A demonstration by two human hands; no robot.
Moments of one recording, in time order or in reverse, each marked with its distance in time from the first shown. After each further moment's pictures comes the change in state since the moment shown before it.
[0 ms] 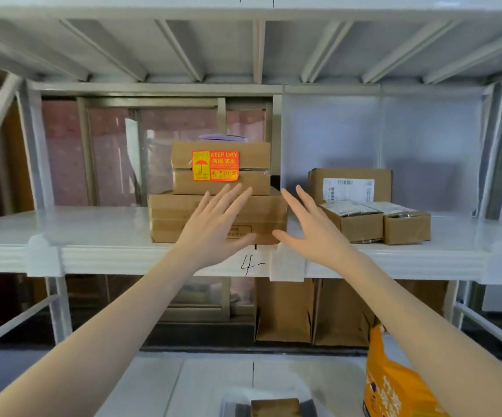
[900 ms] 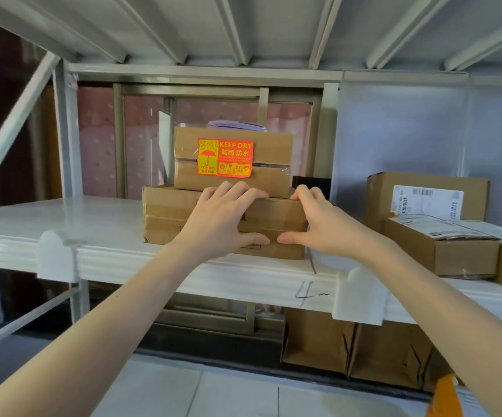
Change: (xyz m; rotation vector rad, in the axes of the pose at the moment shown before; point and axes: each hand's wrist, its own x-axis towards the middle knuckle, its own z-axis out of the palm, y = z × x) left_hand 0.010 -0.087 0.011 0.035 0.056 -0.012; right_hand 0.091 -0.048 0.045 0.009 -0.181 -0.105
